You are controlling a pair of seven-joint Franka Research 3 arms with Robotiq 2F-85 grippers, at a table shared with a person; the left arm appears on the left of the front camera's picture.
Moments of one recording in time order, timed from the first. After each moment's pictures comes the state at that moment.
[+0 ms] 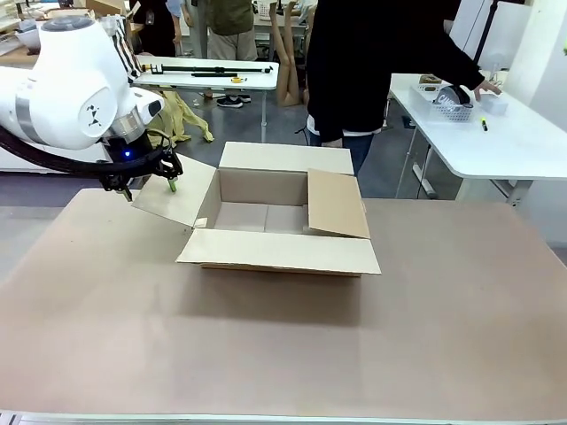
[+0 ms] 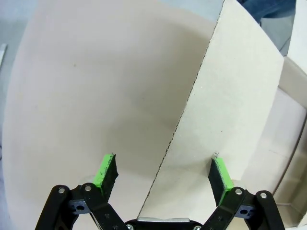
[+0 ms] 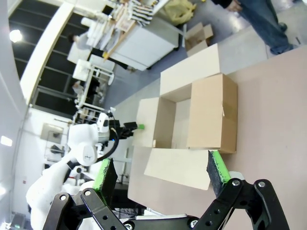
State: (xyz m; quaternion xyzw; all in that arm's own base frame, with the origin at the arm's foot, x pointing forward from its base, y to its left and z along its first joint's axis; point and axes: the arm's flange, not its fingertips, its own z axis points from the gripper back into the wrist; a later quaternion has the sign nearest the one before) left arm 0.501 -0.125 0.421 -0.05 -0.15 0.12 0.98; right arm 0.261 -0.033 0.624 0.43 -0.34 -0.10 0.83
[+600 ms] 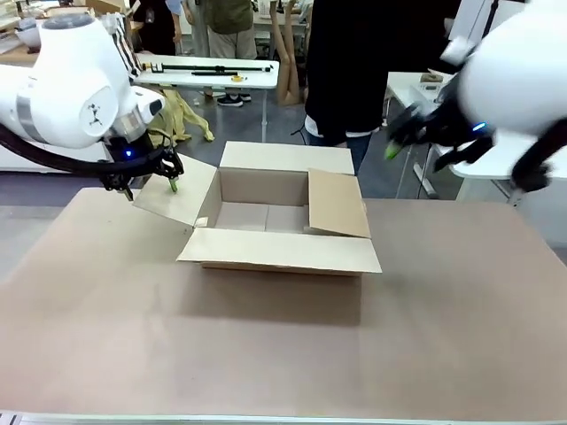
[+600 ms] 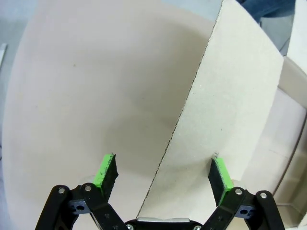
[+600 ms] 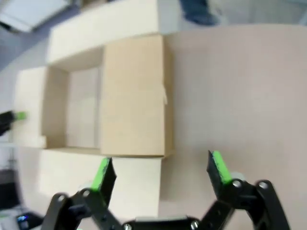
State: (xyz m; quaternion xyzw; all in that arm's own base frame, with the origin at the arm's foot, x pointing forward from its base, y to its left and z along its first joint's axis) left arm 0.501 -0.125 0.421 -0.05 -0.15 0.12 0.98; right arm 0.379 0.165 0.525 0.11 -0.24 -0.05 0.96
